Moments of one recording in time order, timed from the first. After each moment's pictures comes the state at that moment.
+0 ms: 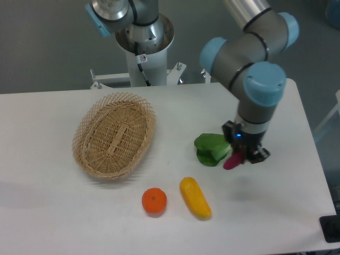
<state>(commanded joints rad) 2.53 -1.91 -1.58 -1.15 1.55 1.44</state>
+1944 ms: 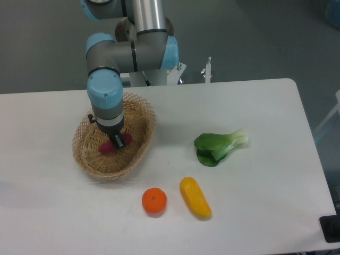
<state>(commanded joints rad) 2.12 -1.81 -1.96 -1.03 1.50 1.23</state>
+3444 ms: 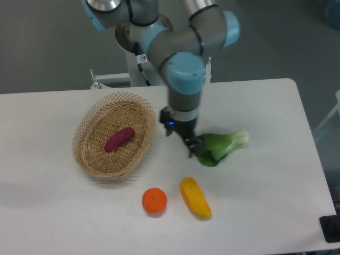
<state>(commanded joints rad) 2.59 -1.82 -1.75 -1.05 1.51 1.51</state>
